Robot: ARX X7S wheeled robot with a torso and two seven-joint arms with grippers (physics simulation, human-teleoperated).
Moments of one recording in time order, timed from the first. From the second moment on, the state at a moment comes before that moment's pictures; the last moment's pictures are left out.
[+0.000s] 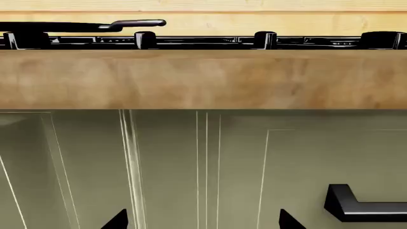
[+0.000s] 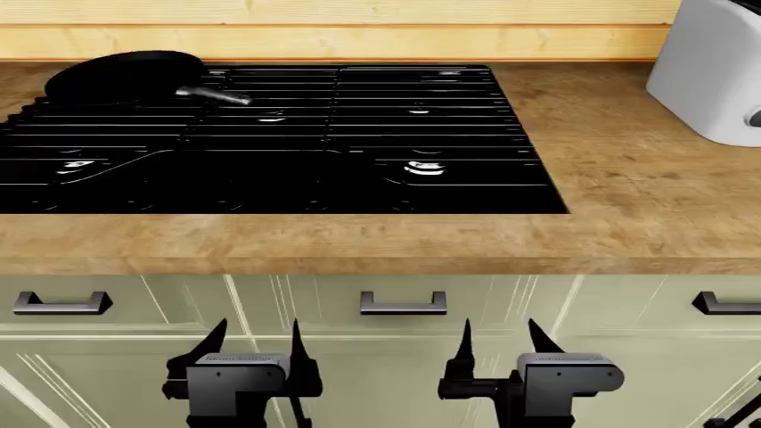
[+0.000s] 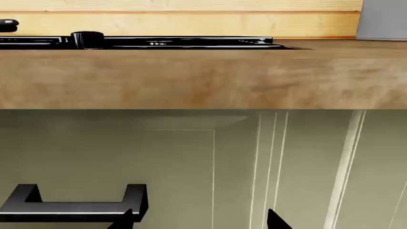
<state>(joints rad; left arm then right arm) 0.00 0.00 0.00 0.00 0.00 0.00 0.00 0.00 0.00 0.00 0.00 0.00 0.00 0.00</state>
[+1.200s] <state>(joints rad) -0.04 -0.09 0.11 -0.04 -0.11 0.01 -0.11 -0.01 0.09 -0.09 -0.02 0.09 0.02 0.14</state>
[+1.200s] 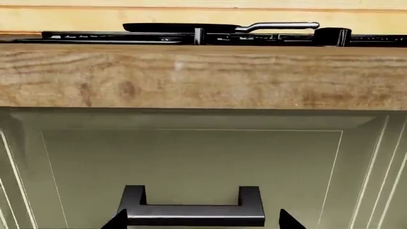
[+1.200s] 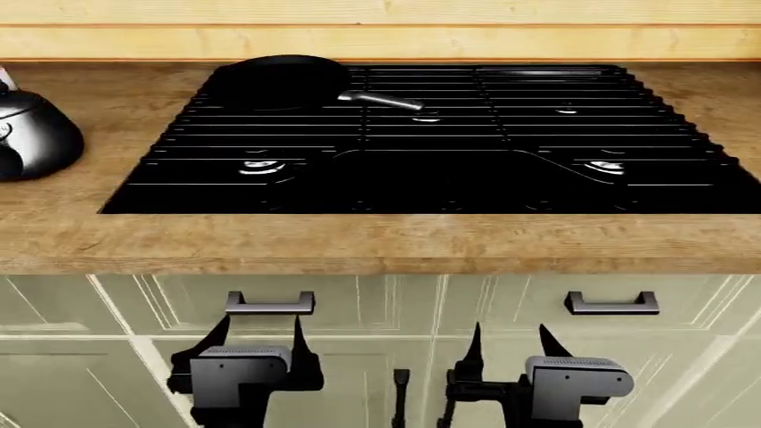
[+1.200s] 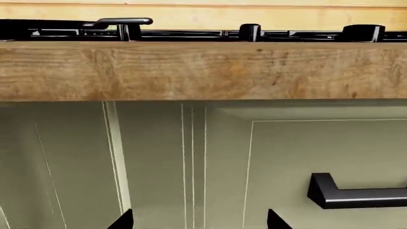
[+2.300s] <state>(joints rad) -0.05 -0.13 0.16 -0.05 -0.17 0.02 -0.15 -0.01 0.14 -0.14 -0.02 0.14 0.01 0.19</state>
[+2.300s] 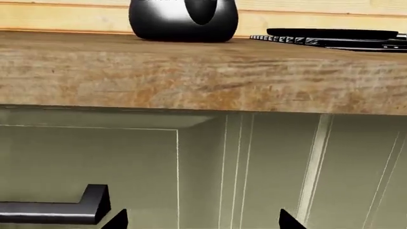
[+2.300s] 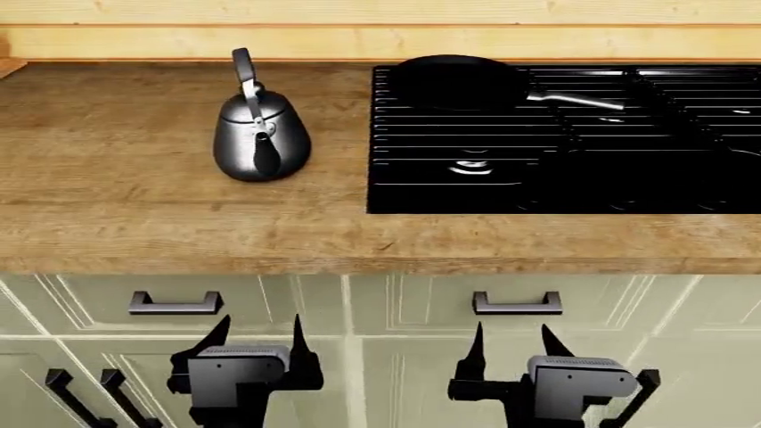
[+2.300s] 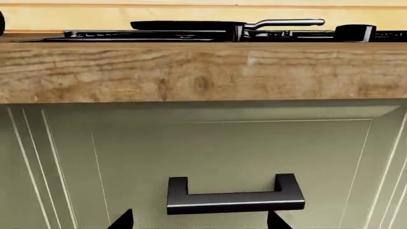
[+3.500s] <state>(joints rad) -0.03 -0.17 0.21 -0.02 -0.26 0.06 -0.13 0.00 0.17 -0.17 -0.02 0.18 0.01 0.22</state>
